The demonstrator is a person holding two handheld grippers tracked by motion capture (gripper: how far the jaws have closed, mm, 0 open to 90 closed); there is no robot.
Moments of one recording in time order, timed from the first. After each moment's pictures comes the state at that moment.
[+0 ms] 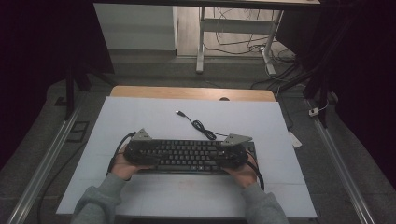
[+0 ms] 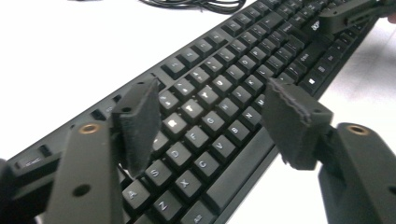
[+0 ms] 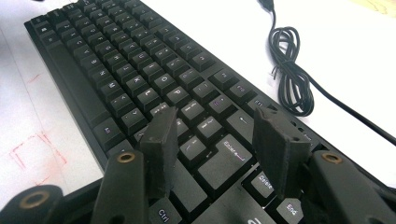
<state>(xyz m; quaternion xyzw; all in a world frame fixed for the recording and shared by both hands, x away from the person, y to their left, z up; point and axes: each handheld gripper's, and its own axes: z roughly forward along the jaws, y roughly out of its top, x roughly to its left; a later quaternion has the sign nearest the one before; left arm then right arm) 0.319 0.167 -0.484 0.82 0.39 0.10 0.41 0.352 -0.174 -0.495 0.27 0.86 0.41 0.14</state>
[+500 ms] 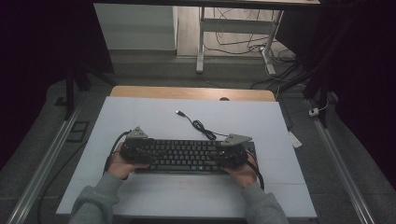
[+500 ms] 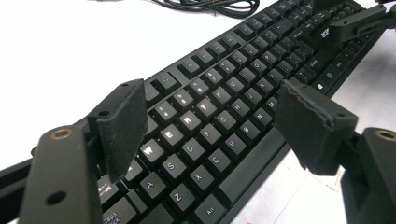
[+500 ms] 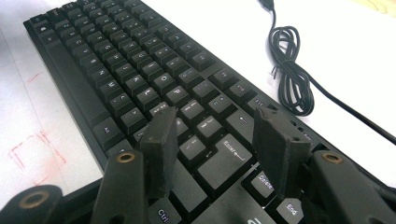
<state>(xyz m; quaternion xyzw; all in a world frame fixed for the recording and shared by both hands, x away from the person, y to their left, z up) 0.320 0.174 -0.481 0.81 0.41 0.10 0.41 0.352 -0.174 -0.495 0.27 0.86 0.41 0.14</state>
